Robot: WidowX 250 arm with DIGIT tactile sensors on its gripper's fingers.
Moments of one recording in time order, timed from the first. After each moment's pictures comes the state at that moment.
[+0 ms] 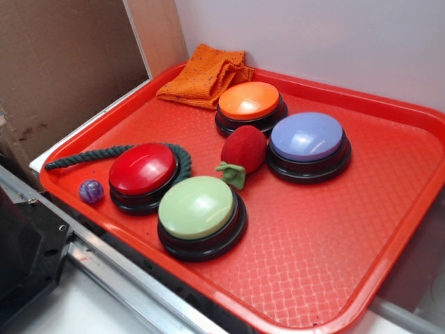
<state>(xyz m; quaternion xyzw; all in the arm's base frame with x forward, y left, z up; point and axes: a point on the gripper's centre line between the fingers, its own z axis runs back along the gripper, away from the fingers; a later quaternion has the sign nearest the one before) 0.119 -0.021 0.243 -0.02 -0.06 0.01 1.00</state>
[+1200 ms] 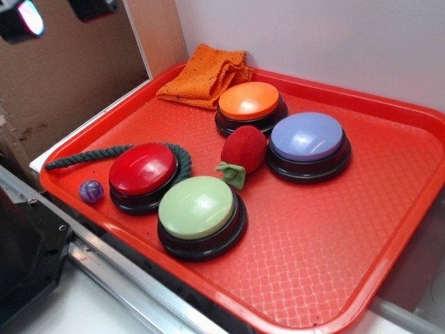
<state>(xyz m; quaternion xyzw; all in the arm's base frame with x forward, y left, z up) 0.177 0.014 0.172 -0.08 -0.06 0.40 0.91</state>
